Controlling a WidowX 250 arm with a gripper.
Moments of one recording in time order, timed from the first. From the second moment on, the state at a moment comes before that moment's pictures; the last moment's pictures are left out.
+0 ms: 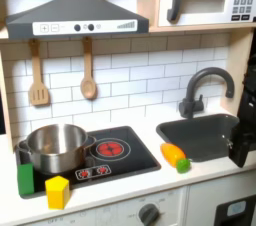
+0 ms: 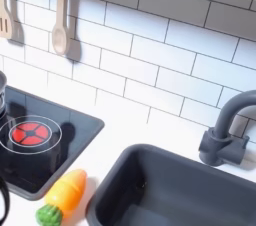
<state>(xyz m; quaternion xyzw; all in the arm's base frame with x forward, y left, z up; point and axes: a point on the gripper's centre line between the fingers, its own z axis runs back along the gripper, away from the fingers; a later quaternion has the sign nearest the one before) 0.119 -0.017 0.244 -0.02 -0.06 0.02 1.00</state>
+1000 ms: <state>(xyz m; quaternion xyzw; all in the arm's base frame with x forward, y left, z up) 0.143 0.022 0.241 -0.02 -0.05 0.04 1.00</state>
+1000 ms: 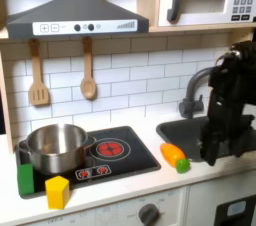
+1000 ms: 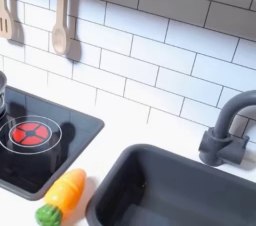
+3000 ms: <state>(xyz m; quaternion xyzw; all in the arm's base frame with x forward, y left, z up) 0.264 0.131 0.249 0.00 -0.08 0.10 0.99</state>
